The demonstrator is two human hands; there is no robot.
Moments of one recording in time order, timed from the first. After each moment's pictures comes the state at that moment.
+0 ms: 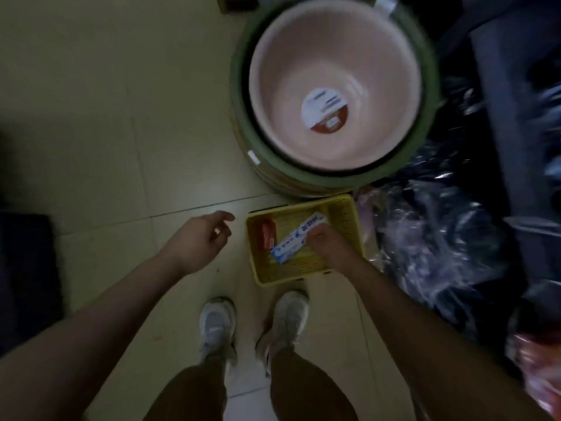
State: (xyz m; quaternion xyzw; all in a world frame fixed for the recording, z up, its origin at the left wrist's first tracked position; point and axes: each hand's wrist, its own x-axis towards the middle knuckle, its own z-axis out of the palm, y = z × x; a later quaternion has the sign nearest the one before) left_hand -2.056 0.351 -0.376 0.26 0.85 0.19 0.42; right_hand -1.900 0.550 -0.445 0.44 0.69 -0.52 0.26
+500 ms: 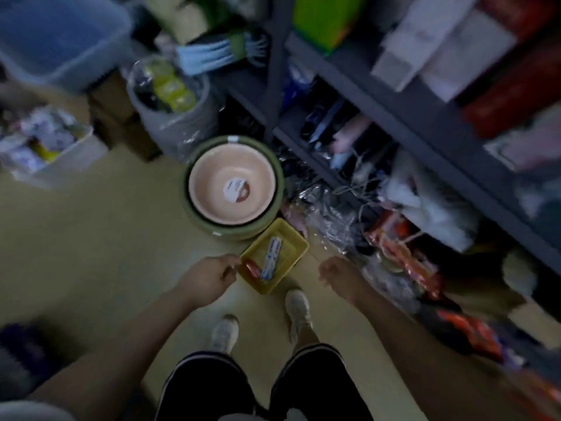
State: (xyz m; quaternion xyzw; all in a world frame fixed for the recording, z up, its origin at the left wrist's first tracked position) left_hand -2.057 0.391 -0.057 0.55 0.70 0.03 0.44; right_hand -1.791 0.486 -0.084 0.63 0.57 -0.52 0.09
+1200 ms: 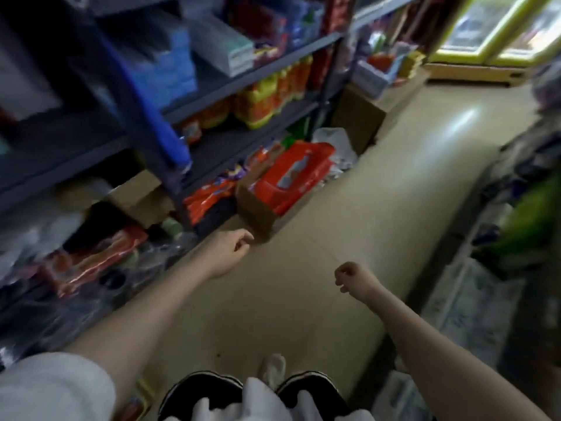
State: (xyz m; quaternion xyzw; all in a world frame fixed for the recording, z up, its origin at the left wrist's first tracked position) left_hand -1.540 0.276 0.024 0.93 0.08 -0.12 0.33; right_hand -1.476 -0.004 0.013 0.89 -0.04 -0.35 -0.29
